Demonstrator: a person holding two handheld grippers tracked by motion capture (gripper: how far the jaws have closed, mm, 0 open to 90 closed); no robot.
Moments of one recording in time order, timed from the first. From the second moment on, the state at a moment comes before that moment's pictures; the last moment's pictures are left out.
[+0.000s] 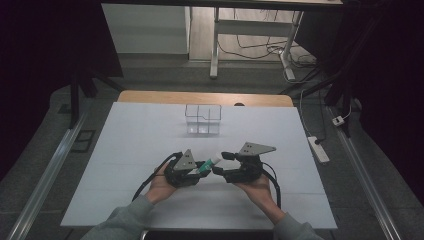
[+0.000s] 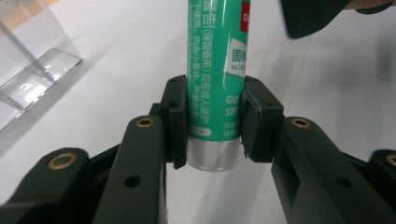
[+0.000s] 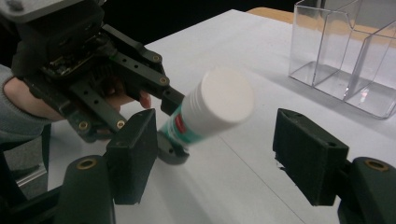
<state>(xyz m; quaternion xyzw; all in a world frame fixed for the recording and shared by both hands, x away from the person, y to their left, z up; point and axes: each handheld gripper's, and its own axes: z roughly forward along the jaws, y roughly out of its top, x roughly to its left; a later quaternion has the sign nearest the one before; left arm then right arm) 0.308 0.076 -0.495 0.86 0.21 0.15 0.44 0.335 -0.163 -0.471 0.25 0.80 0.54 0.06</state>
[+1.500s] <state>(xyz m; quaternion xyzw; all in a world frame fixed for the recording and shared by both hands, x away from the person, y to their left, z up) 0.302 0.097 -0.499 0.87 0.25 0.15 0.40 0.330 -0.175 -0.457 0.22 0.79 0.56 0.11</state>
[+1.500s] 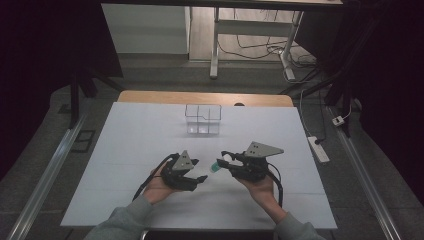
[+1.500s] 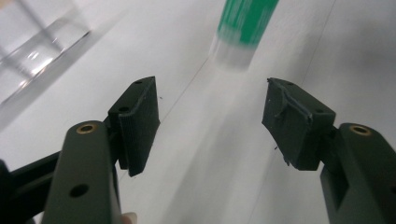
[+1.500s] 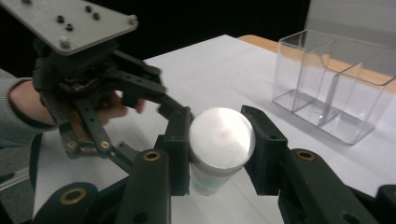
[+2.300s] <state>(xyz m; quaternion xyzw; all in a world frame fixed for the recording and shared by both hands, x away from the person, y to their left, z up) 0.272 0.189 -0.506 0.83 0.35 0.16 0.40 0.424 -0.167 -0.411 0.29 0.75 0.56 0.18</state>
